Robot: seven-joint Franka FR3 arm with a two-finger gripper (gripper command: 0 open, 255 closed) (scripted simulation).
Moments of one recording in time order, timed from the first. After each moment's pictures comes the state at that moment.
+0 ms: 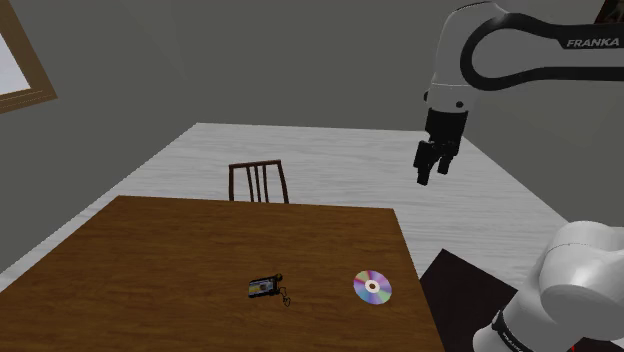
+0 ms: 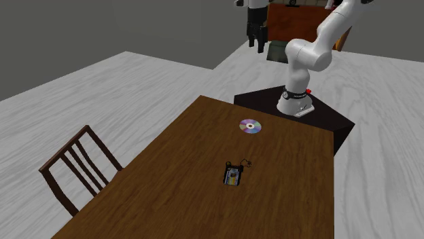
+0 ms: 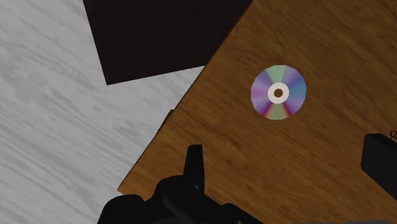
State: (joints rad) arm -0.02 -0.76 -0.03 -2.43 0.03 1.58 0.07
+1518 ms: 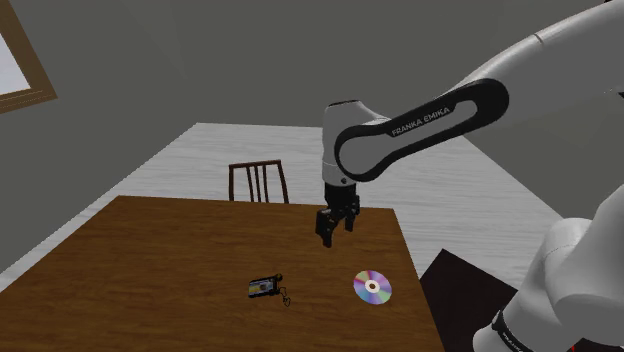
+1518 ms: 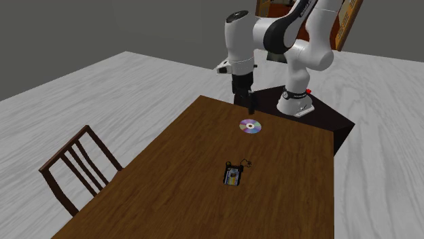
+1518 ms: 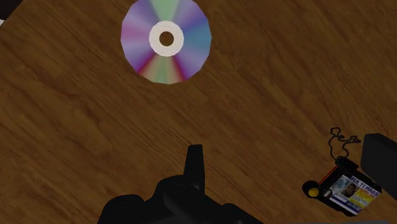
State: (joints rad) arm 0.15 -0.14 0.17 -2.34 0.20 2.09 0.15
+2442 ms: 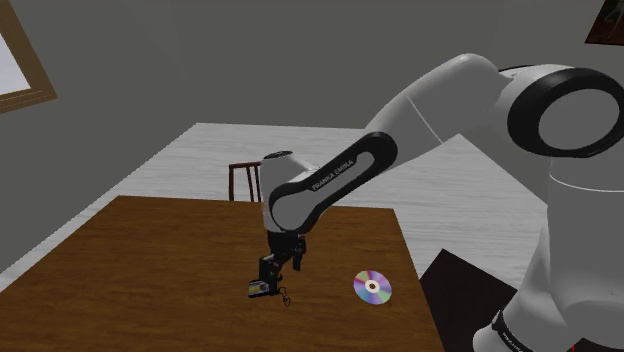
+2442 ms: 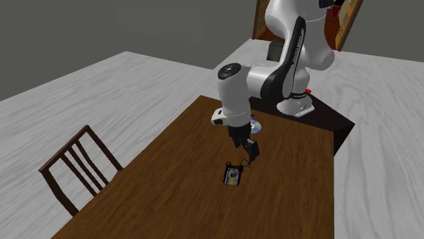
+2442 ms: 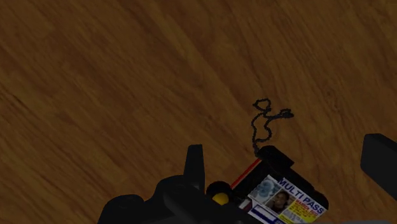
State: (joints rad) arm 0.26 0.35 0.25 -2.03 0.17 2.25 0.22
